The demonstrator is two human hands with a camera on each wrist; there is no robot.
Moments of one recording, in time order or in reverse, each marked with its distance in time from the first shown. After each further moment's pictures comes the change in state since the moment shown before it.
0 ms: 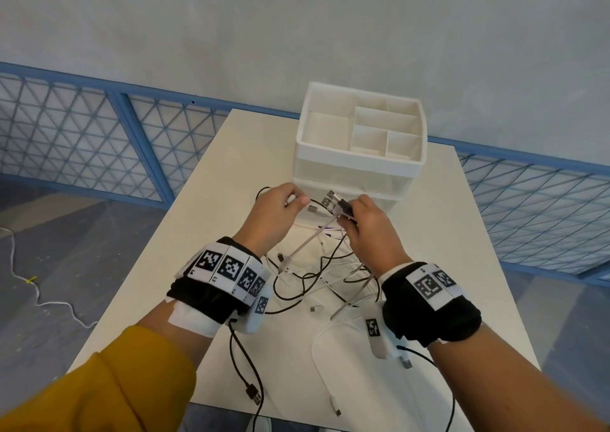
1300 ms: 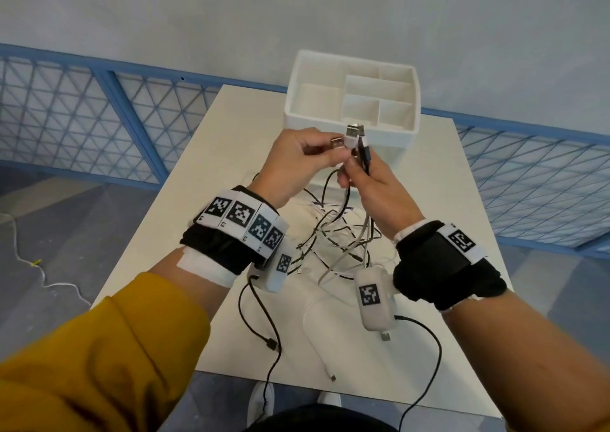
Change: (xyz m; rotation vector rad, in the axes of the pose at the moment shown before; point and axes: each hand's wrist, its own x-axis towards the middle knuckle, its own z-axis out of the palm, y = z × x) left_hand 0.006 0.051 0.015 -0.498 -0.061 0.192; right_hand -0.002 -0.012 -0.034 0.732 -0.043 0.100
